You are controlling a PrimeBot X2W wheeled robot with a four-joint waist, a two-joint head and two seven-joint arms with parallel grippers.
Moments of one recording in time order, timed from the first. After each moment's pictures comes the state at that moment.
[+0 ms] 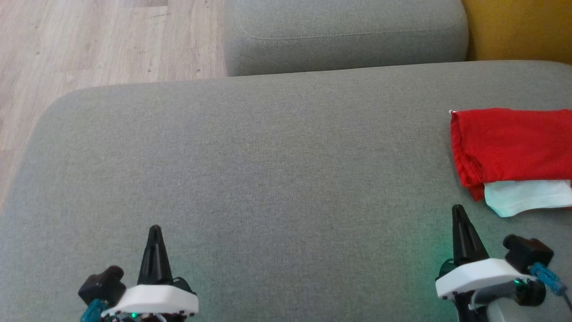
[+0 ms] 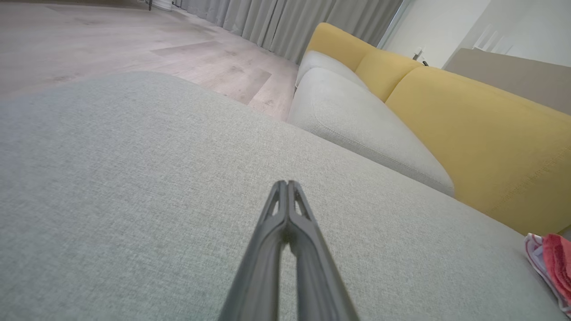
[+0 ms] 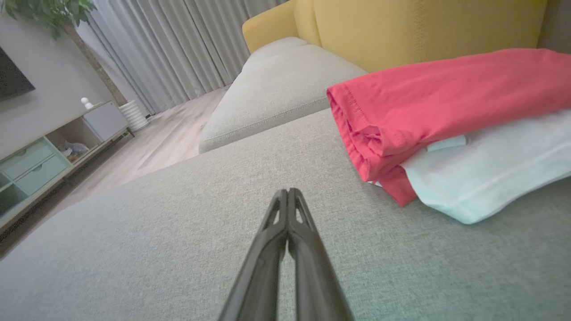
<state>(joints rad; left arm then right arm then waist) -0.02 0.04 -0.15 0.35 -0.56 0.01 -0.22 -0.04 -0.04 0.02 0.42 0.35 0.12 -0.21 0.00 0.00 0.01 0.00</state>
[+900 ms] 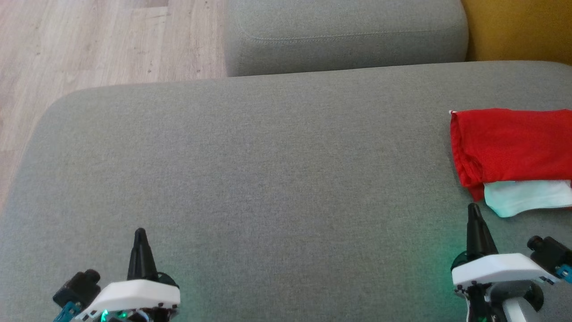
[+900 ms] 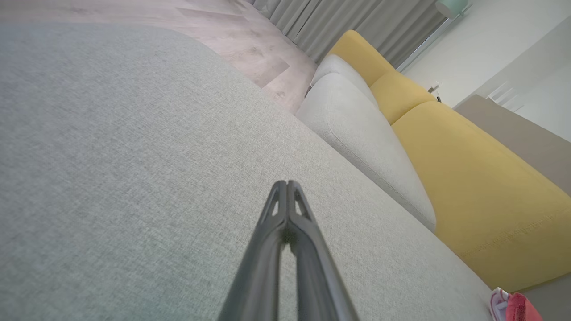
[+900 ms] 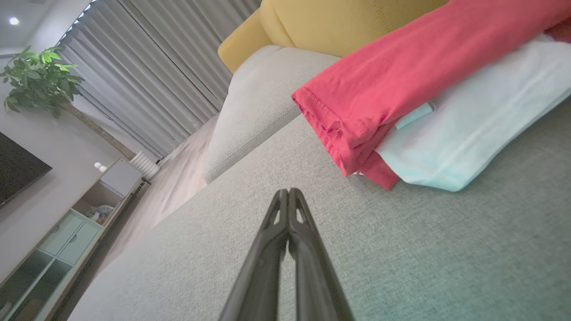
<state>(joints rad) -0.02 0.04 -0.10 0.34 -0.81 -0.03 -0.14 -0.04 -0.04 -0.02 0.39 0.64 0.12 -0.14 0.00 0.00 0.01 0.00</state>
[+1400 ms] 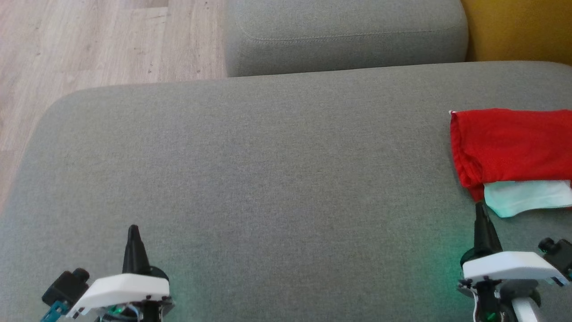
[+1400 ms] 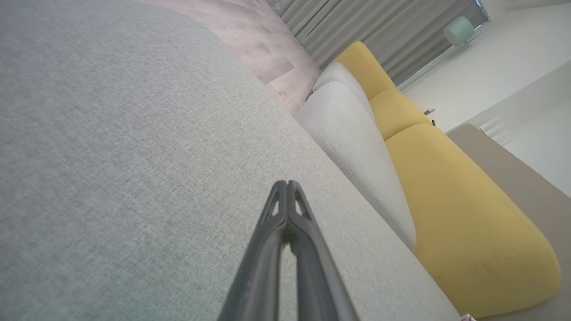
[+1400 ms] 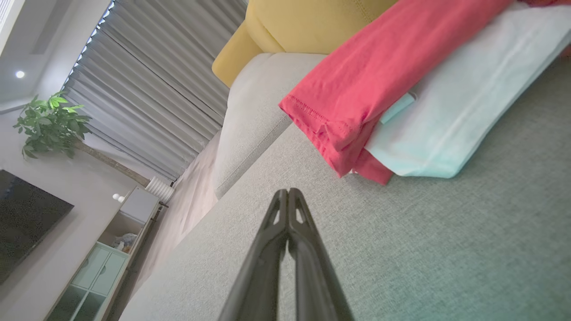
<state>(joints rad) -0.03 0.04 -0.06 0.32 -0.94 -0.04 -0.10 -0.04 -0.04 -0.04 0.37 0.80 0.12 -0.09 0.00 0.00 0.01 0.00</state>
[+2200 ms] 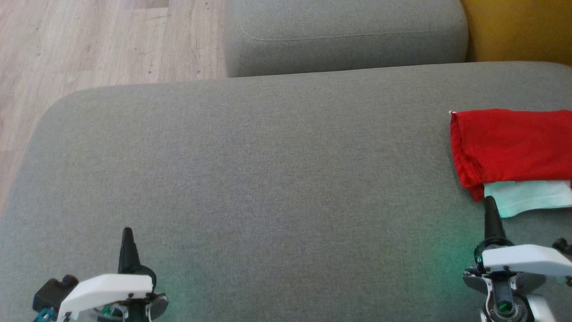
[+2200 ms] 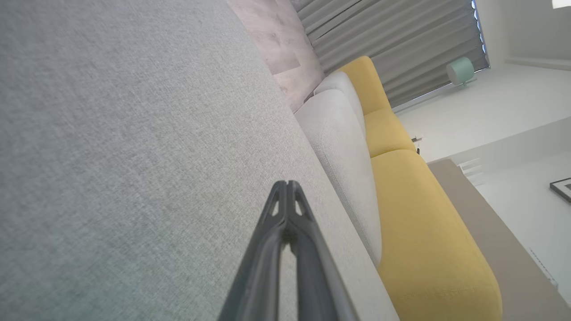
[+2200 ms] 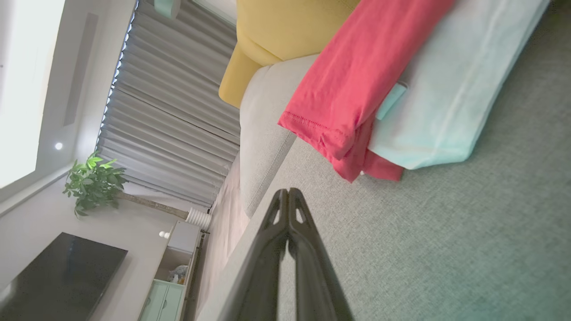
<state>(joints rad) -0.04 0.04 -0.02 0.31 -1.17 -0.07 -0.03 -0.05 -0.04 -0.07 0.34 1.08 0.12 -0.02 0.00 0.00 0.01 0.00</state>
